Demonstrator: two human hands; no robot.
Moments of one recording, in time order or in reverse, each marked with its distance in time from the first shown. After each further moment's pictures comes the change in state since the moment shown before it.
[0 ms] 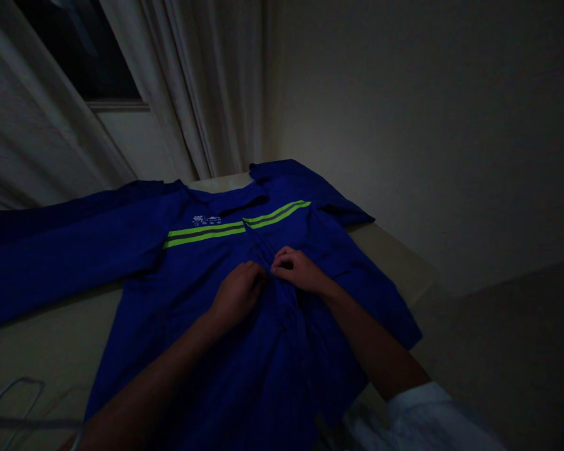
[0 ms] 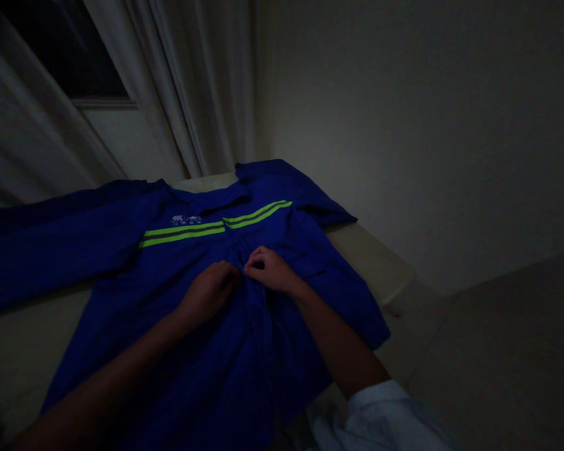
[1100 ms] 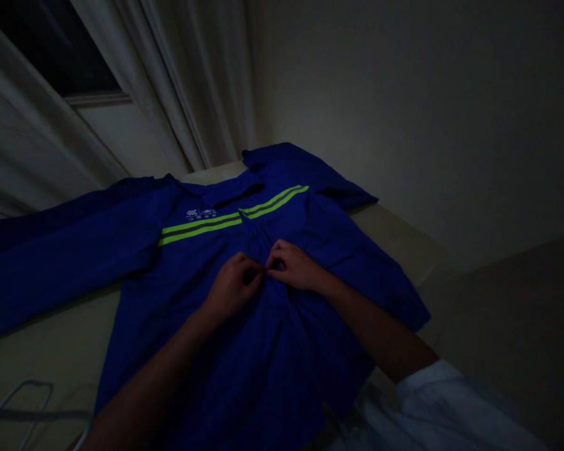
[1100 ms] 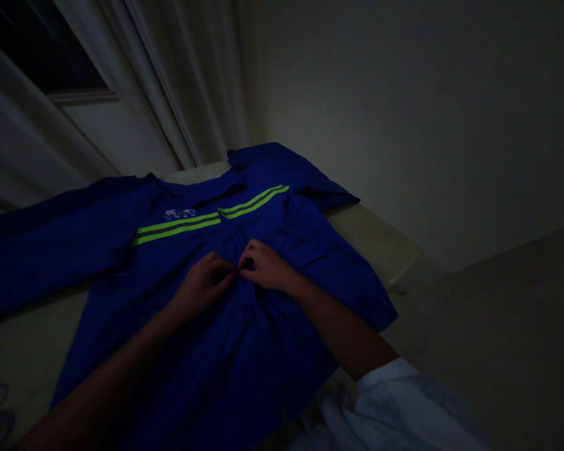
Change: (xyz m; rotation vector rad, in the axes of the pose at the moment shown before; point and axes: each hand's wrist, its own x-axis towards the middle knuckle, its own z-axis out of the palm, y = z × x) left_hand -0.004 -0.001 -0.011 -0.086 0.015 -0.064; right_hand -0.009 -0.013 0.009 -0.167 -0.080 -0.113
